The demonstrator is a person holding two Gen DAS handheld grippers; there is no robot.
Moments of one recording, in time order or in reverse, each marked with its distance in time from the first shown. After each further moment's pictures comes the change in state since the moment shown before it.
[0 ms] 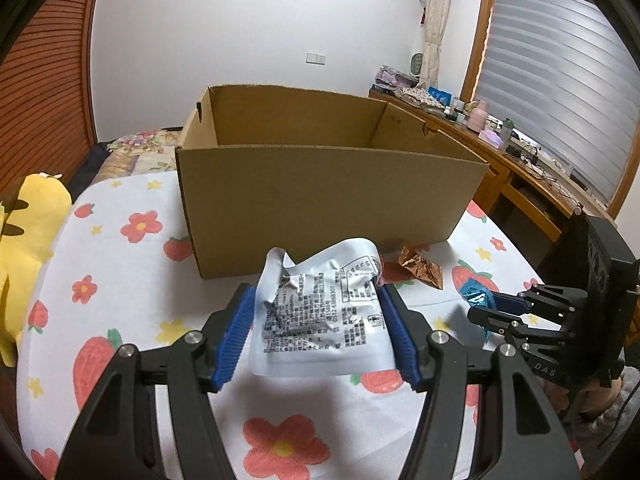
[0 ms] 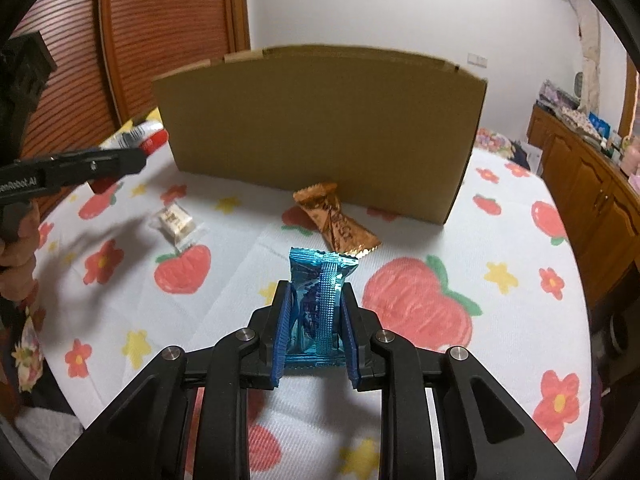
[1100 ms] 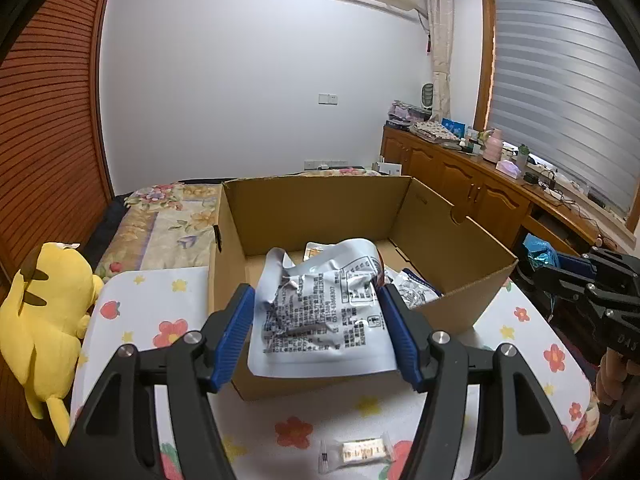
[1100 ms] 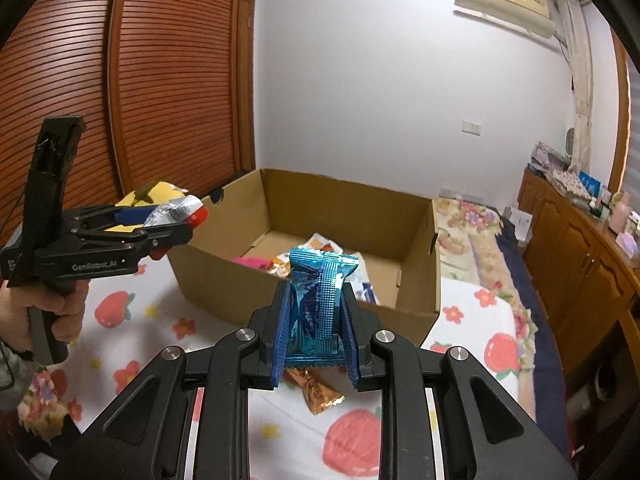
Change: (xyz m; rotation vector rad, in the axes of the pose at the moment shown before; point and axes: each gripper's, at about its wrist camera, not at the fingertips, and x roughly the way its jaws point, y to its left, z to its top) left arm 0.005 0.010 0.088 0.042 -0.129 0.087; right arm -0.055 -0.008 0.111 -0.048 -0.209 -0.026
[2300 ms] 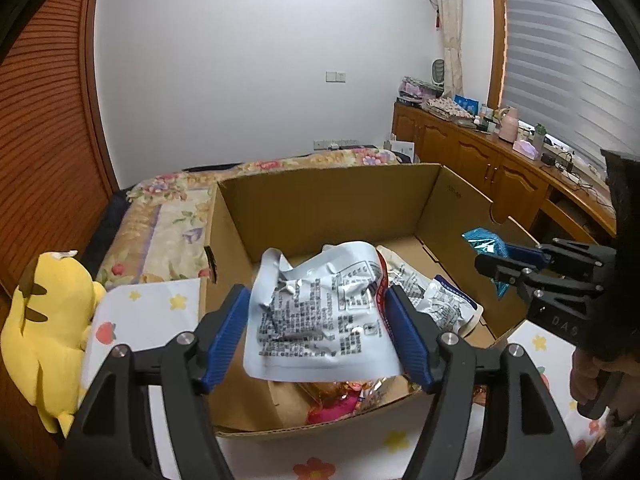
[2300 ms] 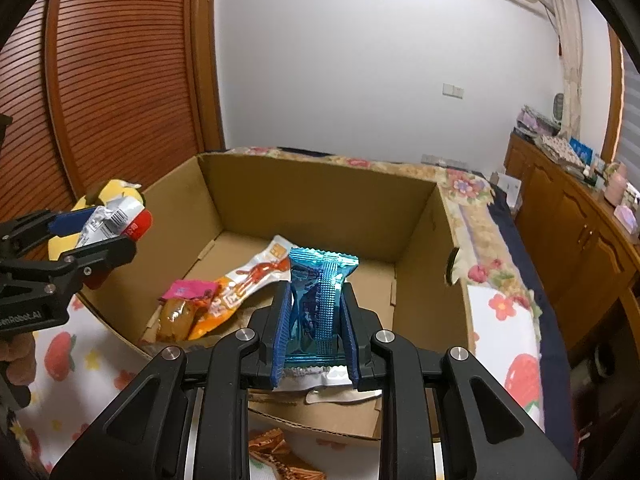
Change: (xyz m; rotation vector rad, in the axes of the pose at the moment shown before) left arm 0.060 0.005 0.027 0.029 0.089 0.046; right arm 0.109 -0.036 0.024 0.095 0.132 -0.058
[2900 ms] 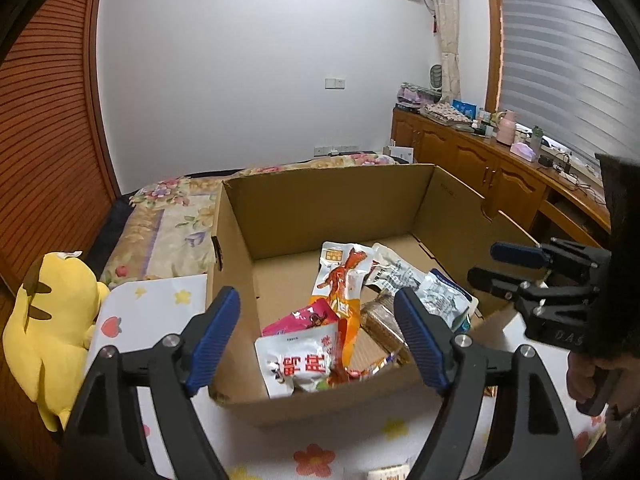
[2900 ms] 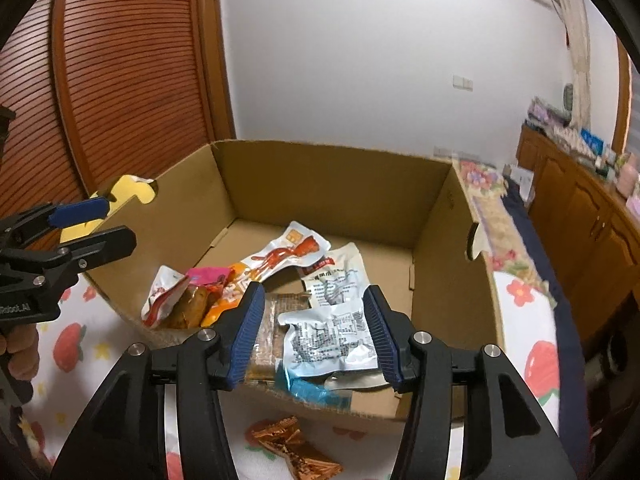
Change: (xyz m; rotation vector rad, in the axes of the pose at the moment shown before) left arm -0.021 -0.003 -0.017 0.013 -0.039 0.001; right arm -0.006 0.009 -0.012 -0.004 -0.015 0.055
